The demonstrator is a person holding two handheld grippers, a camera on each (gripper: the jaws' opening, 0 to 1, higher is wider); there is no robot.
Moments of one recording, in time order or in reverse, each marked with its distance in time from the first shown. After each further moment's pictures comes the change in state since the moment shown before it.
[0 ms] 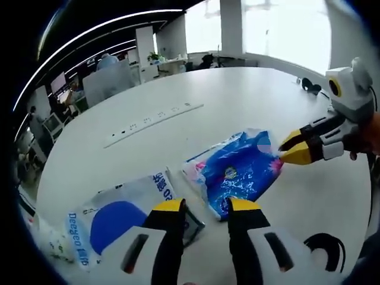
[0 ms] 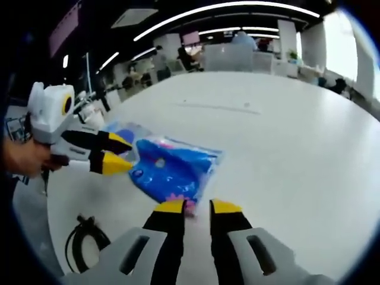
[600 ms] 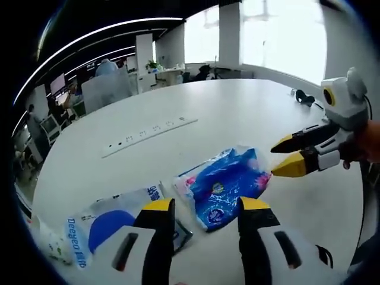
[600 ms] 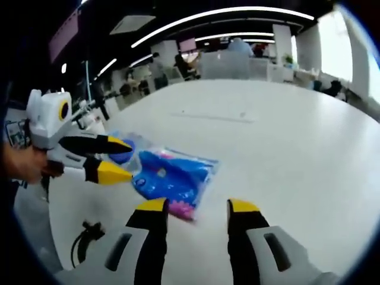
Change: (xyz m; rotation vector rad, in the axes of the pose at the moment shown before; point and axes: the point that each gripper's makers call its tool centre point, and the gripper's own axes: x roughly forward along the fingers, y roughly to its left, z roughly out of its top) left arm -0.015 -0.013 0.024 -0.018 -0.086 -0.041; right arm -0.016 -0.001 0.016 0.012 -0.053 -0.019
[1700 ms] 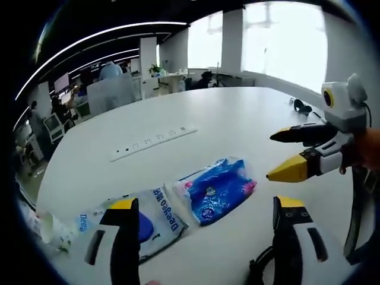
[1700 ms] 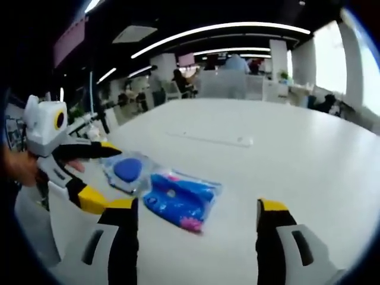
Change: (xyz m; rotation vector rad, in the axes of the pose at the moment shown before) left arm -0.041 -0.010 0.016 -0.027 -0.028 0.003; right arm -0.031 0.016 0.032 -0.014 -0.109 -0.046
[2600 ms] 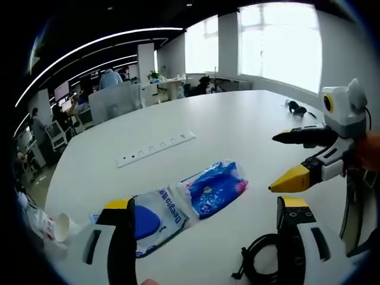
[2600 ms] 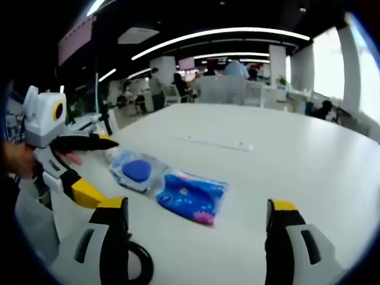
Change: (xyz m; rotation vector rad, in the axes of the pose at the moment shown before) left arm -0.042 -0.003 0.010 0.033 -0.034 0.003; right arm -0.029 0.027 0.006 -0.032 -0.027 -0.022
